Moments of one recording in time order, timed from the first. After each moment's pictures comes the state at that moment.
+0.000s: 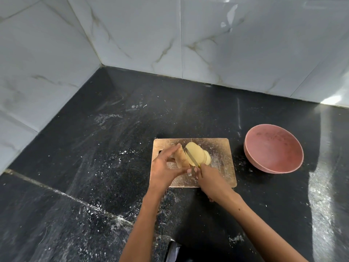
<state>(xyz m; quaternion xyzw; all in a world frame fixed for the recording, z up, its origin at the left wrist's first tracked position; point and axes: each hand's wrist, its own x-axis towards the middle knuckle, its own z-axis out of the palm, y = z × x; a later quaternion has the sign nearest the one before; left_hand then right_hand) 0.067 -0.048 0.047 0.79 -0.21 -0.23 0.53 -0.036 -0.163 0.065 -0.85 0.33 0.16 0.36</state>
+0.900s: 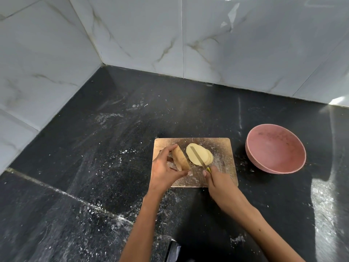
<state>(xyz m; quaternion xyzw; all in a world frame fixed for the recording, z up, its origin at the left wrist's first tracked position) 0.072 -0.044 0.028 0.82 -0.23 -0.18 0.49 -0.068 -0.163 0.079 -0.86 0.30 0.09 0.39</state>
